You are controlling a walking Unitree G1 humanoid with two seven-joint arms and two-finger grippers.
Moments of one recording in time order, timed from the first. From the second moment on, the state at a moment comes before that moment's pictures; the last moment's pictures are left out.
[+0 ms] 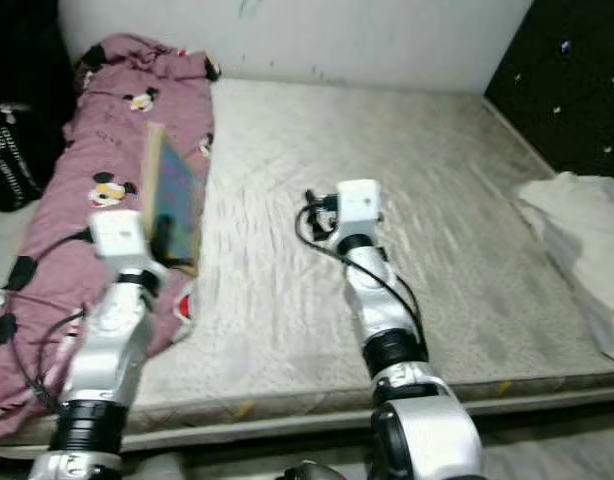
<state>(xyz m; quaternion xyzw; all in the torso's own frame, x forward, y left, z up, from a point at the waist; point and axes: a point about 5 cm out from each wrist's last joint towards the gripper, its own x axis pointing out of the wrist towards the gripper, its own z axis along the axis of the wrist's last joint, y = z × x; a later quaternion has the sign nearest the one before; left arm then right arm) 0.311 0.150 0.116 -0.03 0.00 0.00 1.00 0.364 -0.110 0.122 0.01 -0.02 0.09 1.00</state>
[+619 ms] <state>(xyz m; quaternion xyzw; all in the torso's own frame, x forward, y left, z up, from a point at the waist) 0.302 0.154 0.108 -0.05 0.00 0.04 1.00 0.354 -0.091 0.111 -0.01 -0.01 0.16 0.99</state>
